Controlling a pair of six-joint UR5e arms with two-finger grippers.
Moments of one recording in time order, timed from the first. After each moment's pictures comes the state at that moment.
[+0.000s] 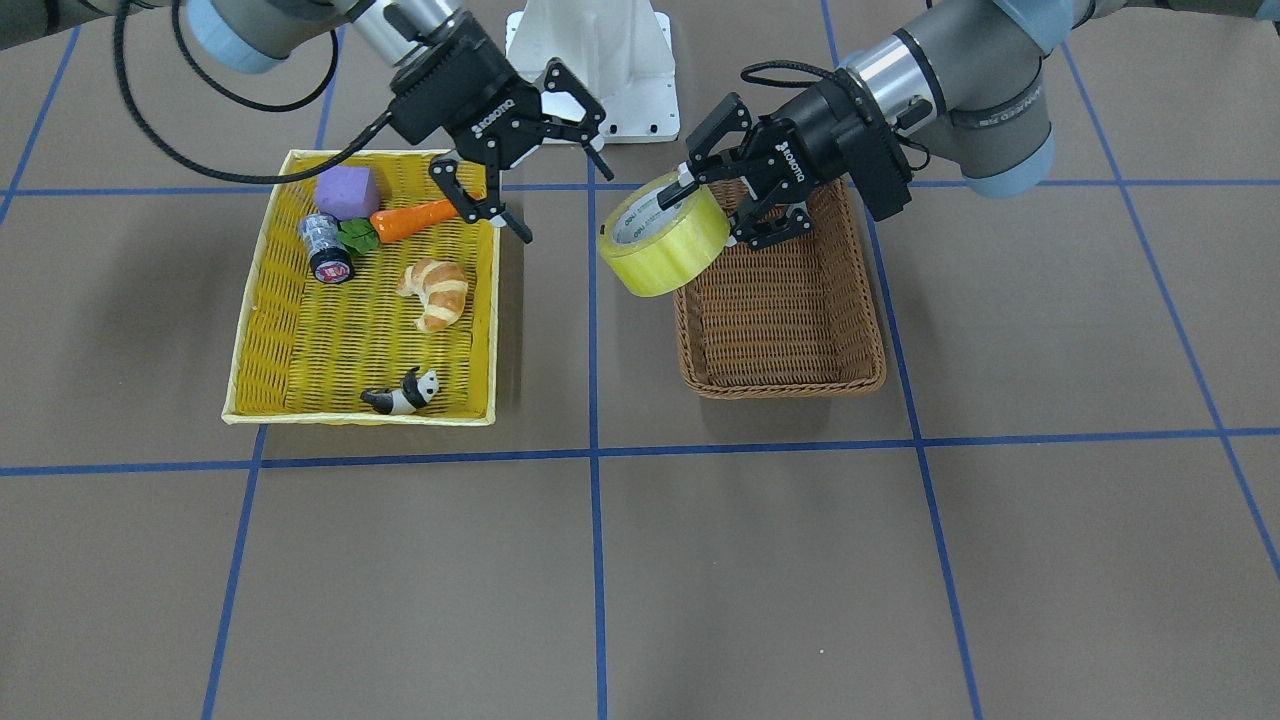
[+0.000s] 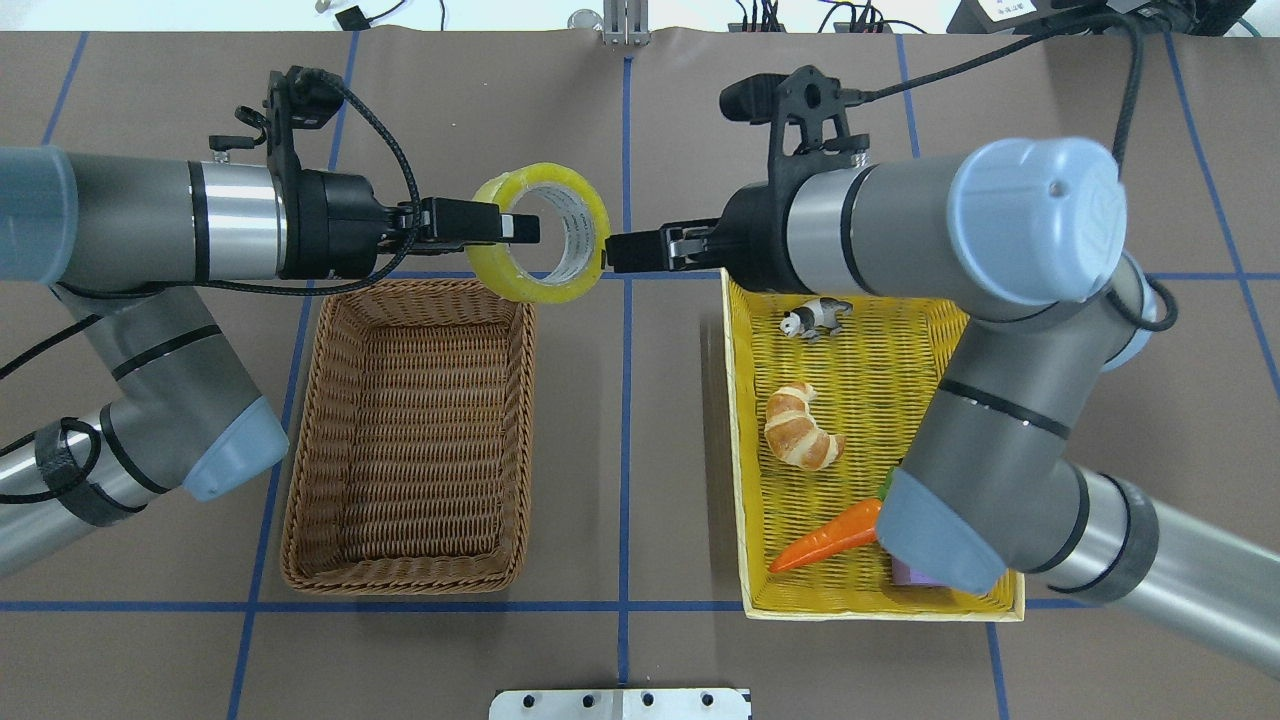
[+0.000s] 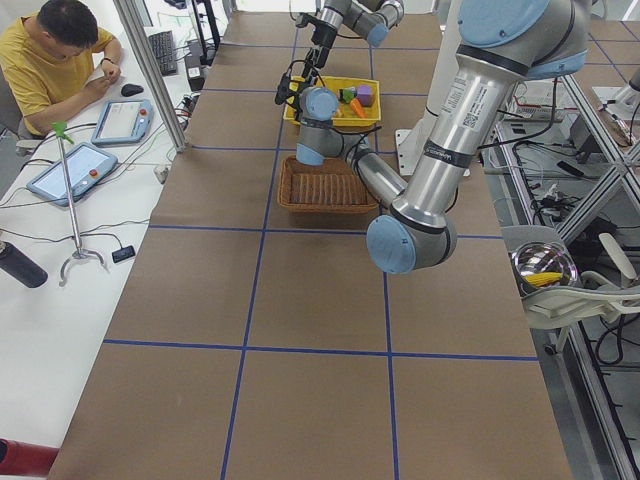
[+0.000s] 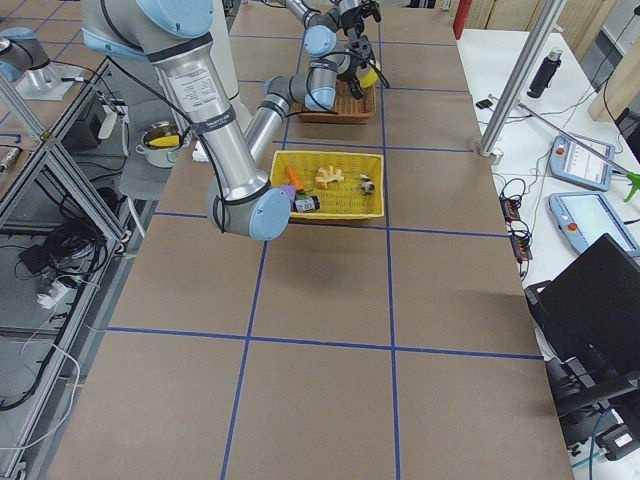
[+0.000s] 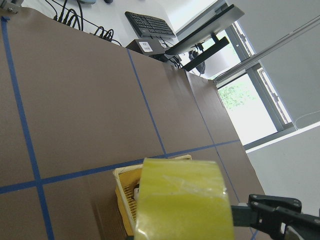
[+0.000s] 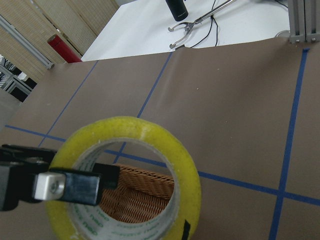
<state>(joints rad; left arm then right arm) -0.73 -2.00 -1.73 -2.80 -2.00 -1.38 0.67 -1.03 1.96 -1.09 1.84 1.08</state>
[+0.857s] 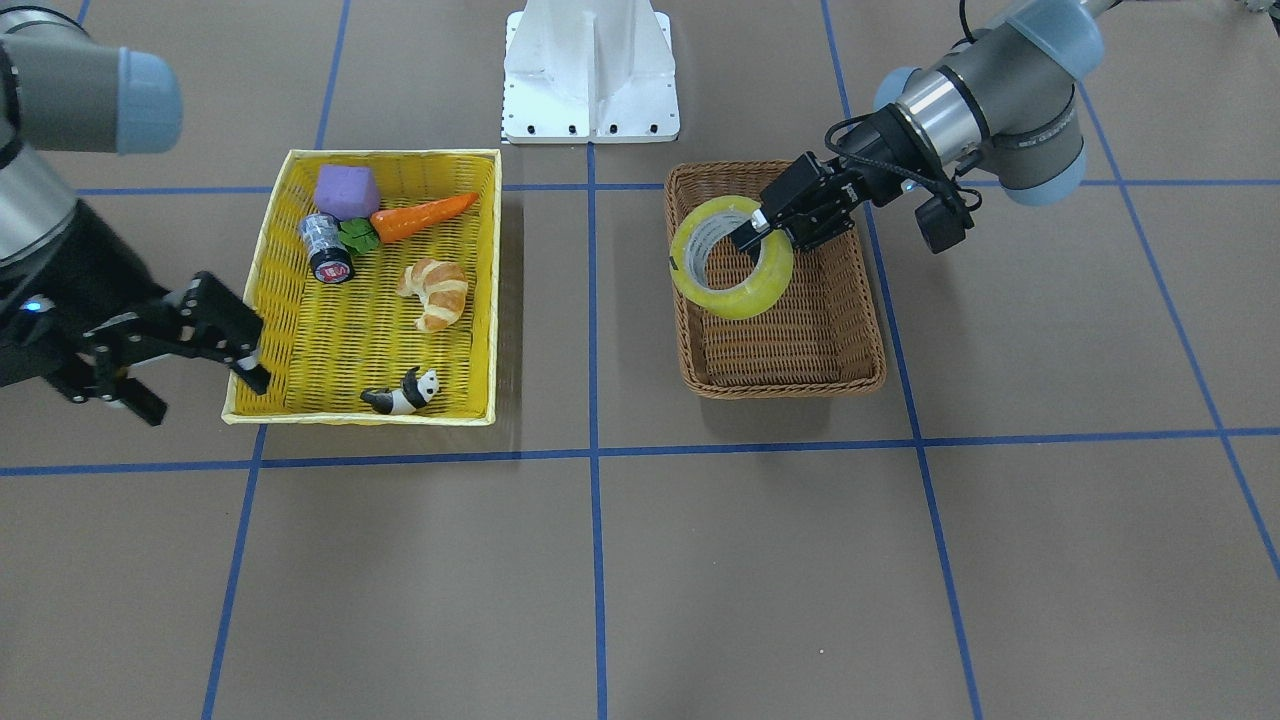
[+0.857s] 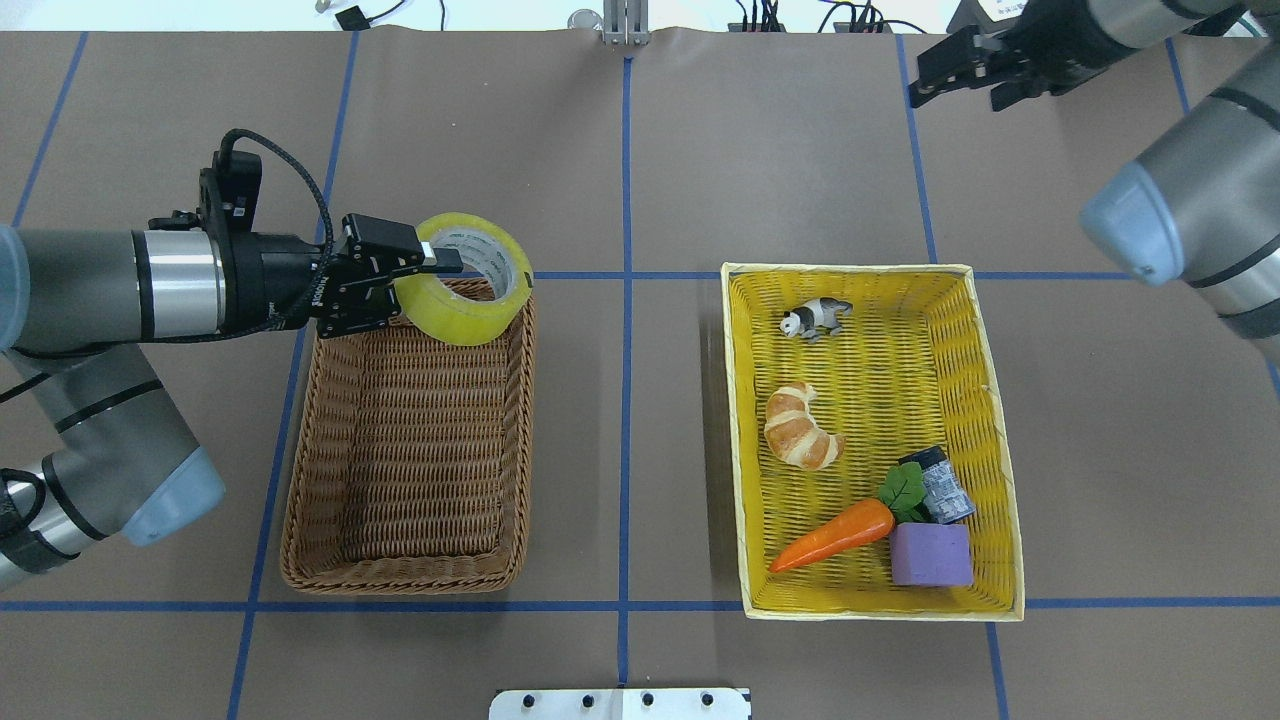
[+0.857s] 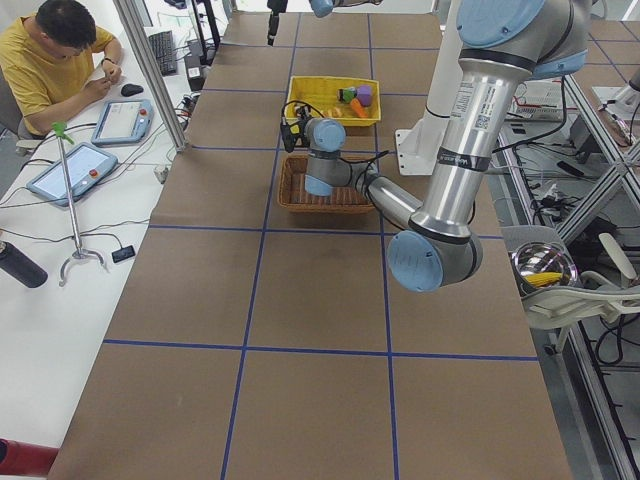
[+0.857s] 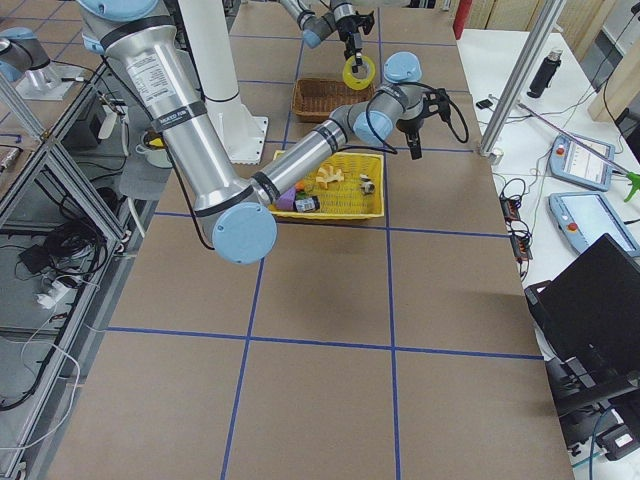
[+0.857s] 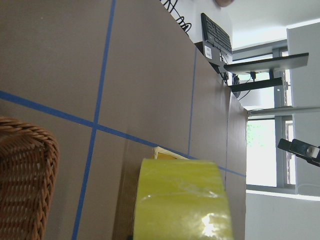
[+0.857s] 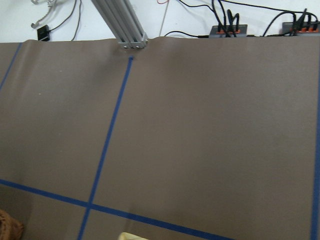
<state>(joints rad) -0.70 -1.85 -1.71 -2.91 -1.93 -1.91 1.13 -1.13 1.74 -1.31 2.23 0.76</state>
